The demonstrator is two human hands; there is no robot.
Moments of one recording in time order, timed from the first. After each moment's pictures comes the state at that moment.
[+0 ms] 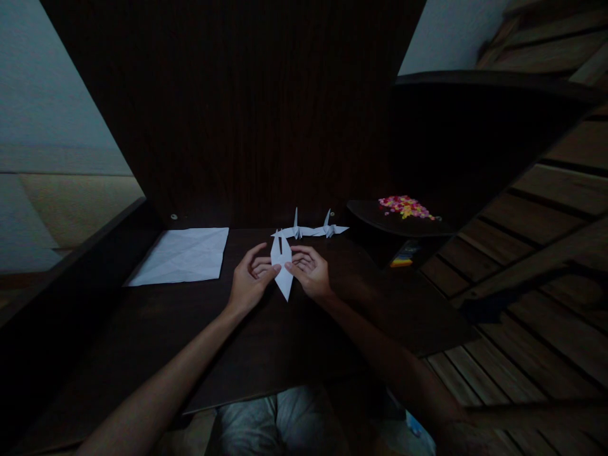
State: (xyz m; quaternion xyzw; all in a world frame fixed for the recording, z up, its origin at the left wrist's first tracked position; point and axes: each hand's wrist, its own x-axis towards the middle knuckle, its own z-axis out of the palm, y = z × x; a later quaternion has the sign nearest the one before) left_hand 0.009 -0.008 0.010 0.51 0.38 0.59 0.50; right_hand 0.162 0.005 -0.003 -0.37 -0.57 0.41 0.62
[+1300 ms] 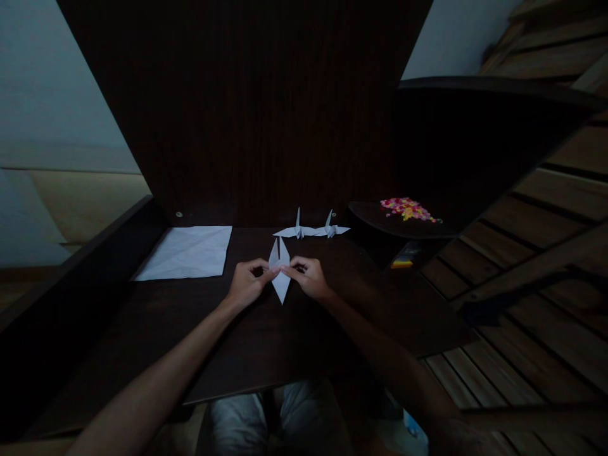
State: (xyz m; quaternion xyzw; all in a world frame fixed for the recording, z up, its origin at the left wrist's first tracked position) left_hand -0.010 -0.003 0.005 0.66 0.43 0.50 0.36; right_hand 0.163 0.005 -0.001 -0.39 -0.67 0.37 0.52
